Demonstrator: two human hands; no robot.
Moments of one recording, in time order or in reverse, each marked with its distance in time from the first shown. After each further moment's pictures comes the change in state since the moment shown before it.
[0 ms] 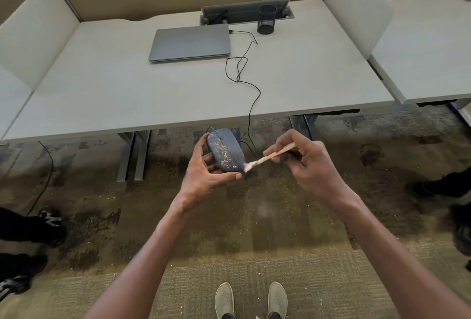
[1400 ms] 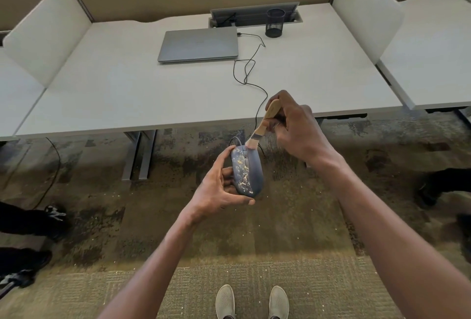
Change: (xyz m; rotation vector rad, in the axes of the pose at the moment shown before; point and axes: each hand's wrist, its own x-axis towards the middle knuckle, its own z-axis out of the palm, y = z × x) left_hand -0.021 -0.007 0.005 -0.002 -0.239 -0.027; right_hand 0.072 -0.023 0.009 -0.242 0.020 0.014
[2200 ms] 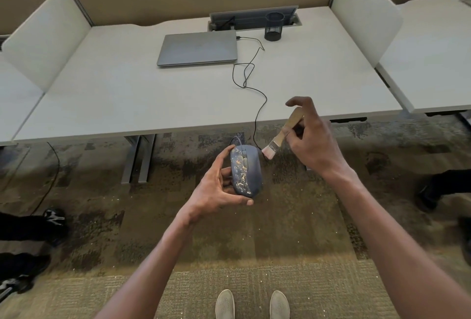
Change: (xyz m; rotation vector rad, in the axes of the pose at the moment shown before) left_hand 0.012 0.003 -0.007 -0.068 -0.030 0.026; right_hand -0.013 0.031 -0.007 -0.037 0.120 0.066
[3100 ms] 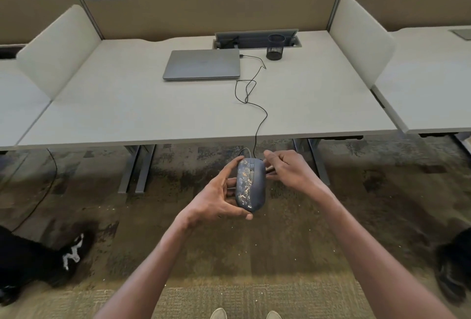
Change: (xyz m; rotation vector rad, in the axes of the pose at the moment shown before) left_hand 0.004 0.009 -0.004 0.025 -0.132 0.019; right_hand -0.002 0.009 0.041 0.297 -0.362 0.455
